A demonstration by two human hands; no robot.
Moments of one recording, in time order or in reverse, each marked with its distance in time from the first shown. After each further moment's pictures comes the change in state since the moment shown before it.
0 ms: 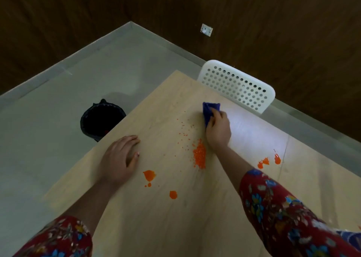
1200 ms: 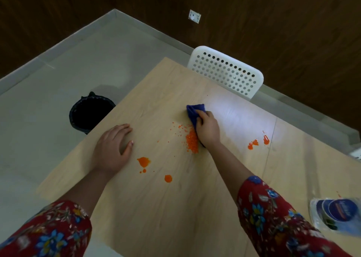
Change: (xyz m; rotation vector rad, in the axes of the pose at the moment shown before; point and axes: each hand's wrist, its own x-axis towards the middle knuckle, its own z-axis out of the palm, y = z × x) left_hand 0.000 -0.005 0.001 0.028 -0.006 0.029; right_hand -0.043 0.002 -0.009 0.030 -0.203 -0.034
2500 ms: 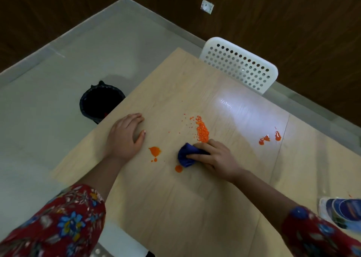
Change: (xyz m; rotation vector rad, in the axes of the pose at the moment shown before) left_hand 0.000 -0.001 0.005 0.041 0.008 -0.012; right_hand -0.093 0.037 -0.015 -0.314 -0.215 -0.967
